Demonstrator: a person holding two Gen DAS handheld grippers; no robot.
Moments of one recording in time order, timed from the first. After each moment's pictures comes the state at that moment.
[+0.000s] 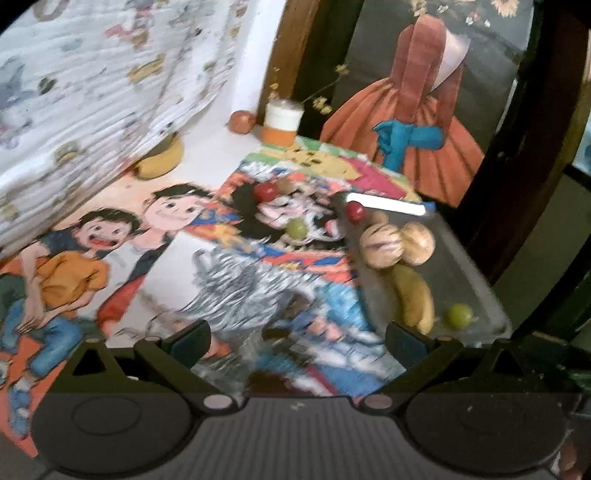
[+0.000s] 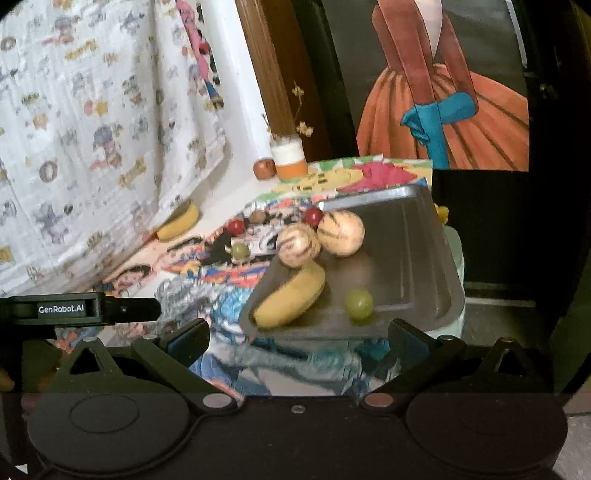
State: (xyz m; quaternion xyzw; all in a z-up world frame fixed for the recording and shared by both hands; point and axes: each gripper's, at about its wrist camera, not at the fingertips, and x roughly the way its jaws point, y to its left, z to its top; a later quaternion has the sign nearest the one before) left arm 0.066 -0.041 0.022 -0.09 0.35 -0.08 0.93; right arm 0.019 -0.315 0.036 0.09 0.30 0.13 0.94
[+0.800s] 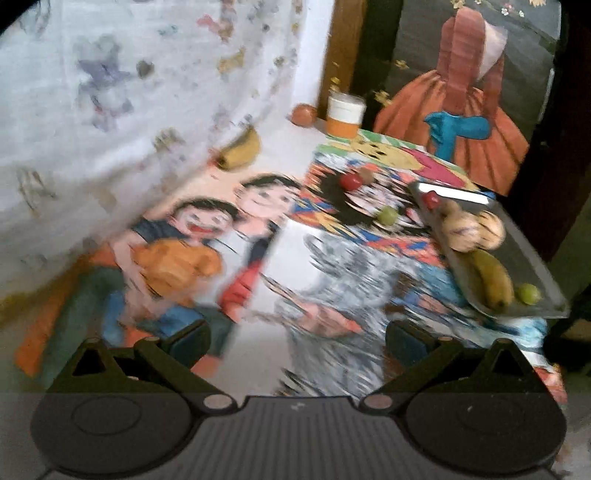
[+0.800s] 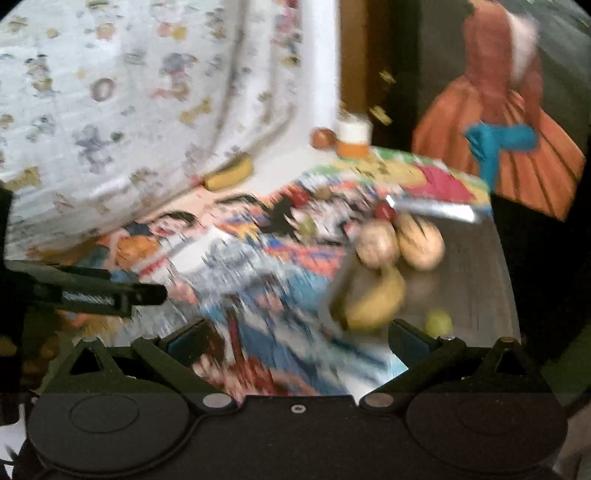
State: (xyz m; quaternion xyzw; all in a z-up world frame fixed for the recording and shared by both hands) left arm 0.055 0.027 0.023 -0.05 0.37 -0.01 0.93; right arm 0.030 -0.220 0.076 -0.04 0.33 0.19 0.92
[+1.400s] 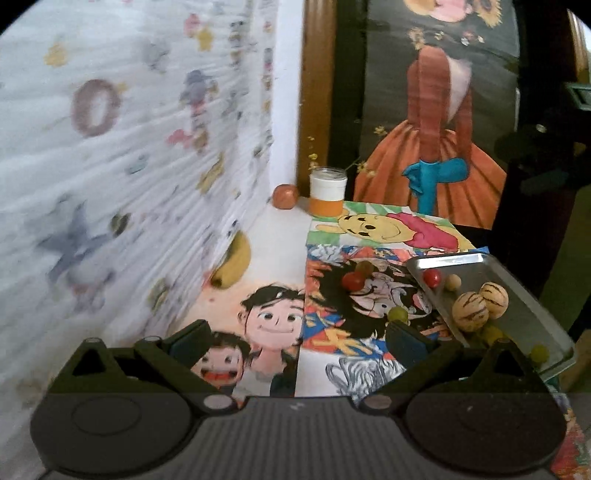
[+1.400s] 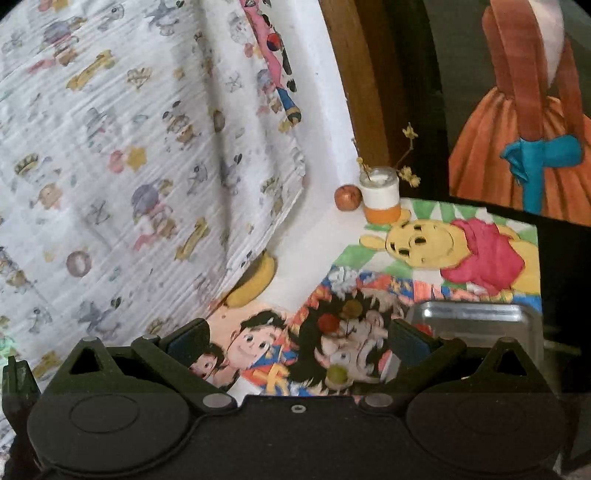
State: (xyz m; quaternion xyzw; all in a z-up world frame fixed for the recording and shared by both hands) left arm 0.115 0.044 0.073 0.01 0.27 -0.06 0.96; right arm 0.201 -0.223 0.182 0.06 0.35 0.24 0.90
